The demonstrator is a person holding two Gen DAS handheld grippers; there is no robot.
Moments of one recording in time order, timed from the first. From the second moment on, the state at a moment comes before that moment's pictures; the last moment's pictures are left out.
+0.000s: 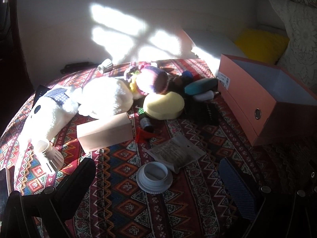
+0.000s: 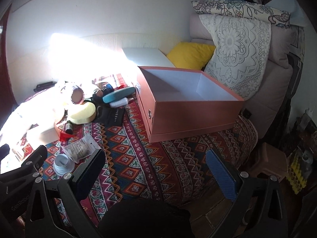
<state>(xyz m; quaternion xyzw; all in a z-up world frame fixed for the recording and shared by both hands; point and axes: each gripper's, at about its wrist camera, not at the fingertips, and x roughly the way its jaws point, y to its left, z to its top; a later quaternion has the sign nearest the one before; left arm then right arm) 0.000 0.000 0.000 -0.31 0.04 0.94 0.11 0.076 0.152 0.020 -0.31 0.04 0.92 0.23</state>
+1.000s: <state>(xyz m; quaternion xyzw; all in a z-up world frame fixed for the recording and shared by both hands) 0.025 0.024 0.020 -0.27 0.05 0.95 0.14 0.110 0.182 0.031 -0.30 0.06 0.92 0.25</state>
